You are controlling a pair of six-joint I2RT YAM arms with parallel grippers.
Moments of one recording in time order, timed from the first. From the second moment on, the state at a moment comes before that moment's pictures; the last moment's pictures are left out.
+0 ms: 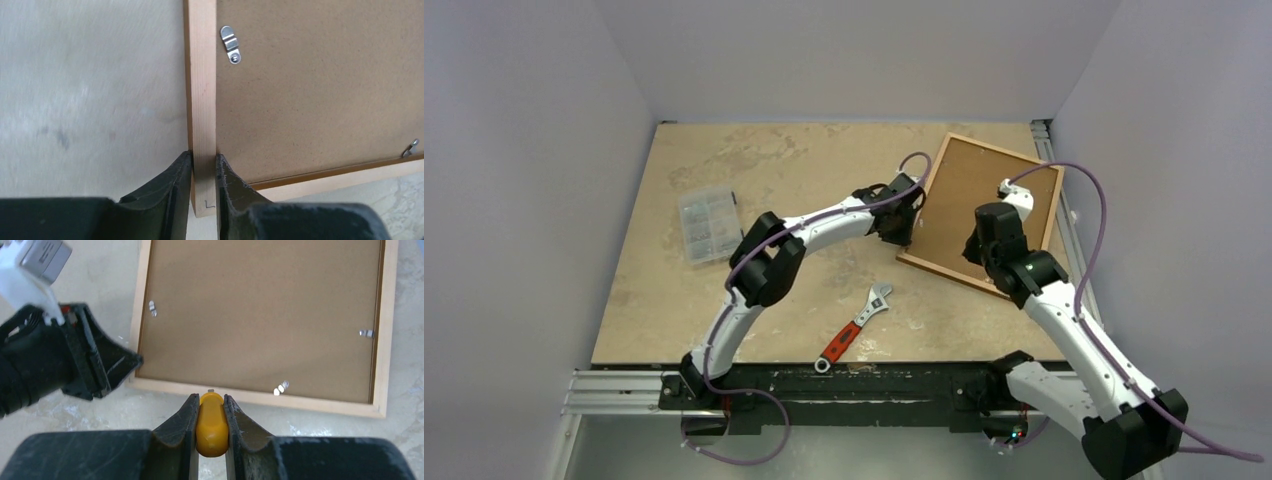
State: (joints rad) left arm -0.85 2.34 1.93 -0.55 0.00 -0.46; right arm 0.38 0.91 0.84 -0.66 0.43 0.58
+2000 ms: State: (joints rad) left arm -0.84 1.27 0.81 0.20 0.62 -0.49; right arm 0.37 0.94 0.71 -0.17 -0.82 0.56
